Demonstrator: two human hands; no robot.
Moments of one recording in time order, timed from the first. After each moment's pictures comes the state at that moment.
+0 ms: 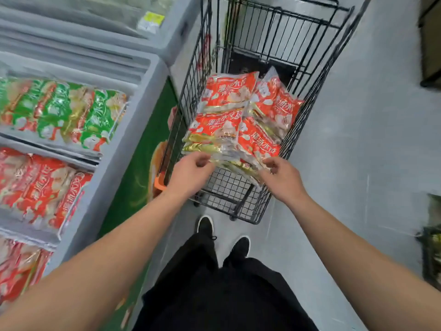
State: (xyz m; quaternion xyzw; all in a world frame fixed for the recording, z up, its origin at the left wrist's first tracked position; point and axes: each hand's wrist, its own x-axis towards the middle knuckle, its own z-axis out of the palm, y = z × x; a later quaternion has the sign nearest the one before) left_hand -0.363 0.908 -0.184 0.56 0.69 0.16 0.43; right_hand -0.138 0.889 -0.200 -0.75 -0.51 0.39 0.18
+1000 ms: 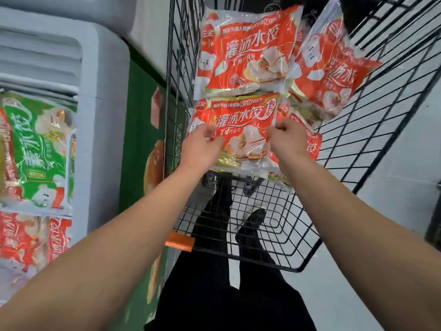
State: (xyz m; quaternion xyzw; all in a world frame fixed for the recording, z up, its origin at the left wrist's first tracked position) left_hand -0.375 1.146 -0.345 0.47 0.72 0.05 0.51; right_hand -0.194 1.131 -0.361 -0.84 -0.21 0.45 0.21
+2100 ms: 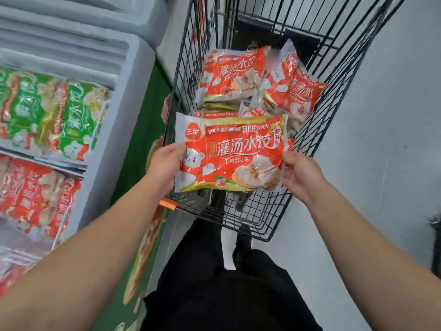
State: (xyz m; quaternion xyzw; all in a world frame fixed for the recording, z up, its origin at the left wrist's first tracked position) left_hand -0.396 1.021 -0.249 0.24 0.72 0.24 0.60; right_hand -0.118 0.989 -0.265 -0.70 -0.03 0.62 0.35
